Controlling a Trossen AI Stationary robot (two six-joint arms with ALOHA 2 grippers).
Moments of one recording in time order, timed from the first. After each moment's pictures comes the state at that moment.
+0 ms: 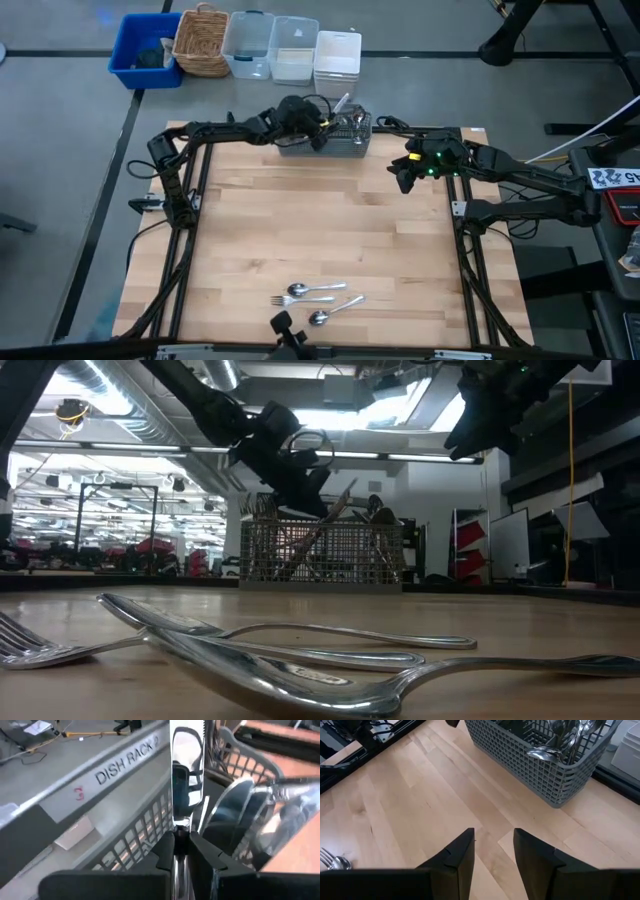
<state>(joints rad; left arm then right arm) 0.57 1.83 1.22 0.08 -0.05 0.02 -0.34 0.94 0.91 -0.63 0.02 0.38</state>
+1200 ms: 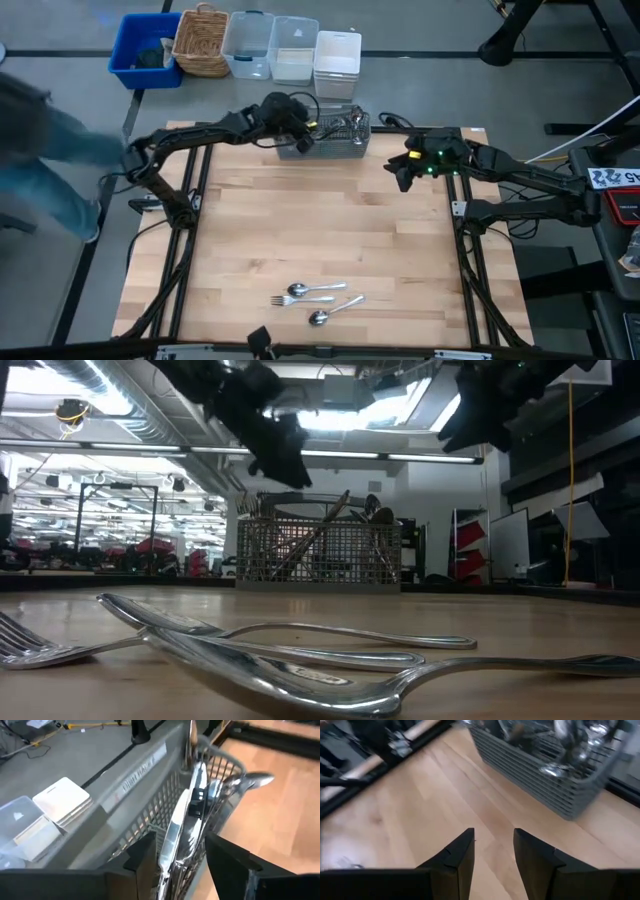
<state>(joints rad) 0.54 1.59 1.21 -0.18 -0.11 0.04 -0.34 0.94 0.91 -0.56 -0.01 0.39</state>
